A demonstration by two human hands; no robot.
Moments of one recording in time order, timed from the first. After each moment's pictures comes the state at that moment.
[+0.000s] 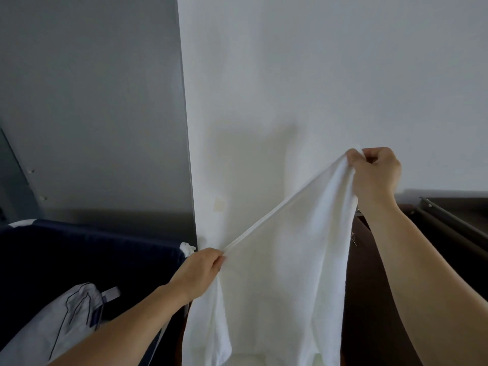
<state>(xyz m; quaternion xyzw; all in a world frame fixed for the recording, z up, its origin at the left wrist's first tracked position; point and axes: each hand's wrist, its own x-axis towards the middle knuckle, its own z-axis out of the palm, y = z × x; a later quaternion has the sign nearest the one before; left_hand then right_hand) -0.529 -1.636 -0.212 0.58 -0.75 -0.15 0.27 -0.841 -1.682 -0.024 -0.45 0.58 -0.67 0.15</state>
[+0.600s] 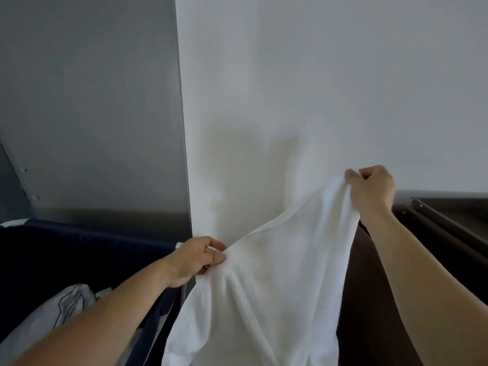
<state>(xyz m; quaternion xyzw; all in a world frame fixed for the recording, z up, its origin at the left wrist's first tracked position) -0.525 -1.635 -0.169 0.52 -0.55 -0.56 0.33 -0.853 -1.671 -0.041 -0.47 0.67 -0.57 0.09</state>
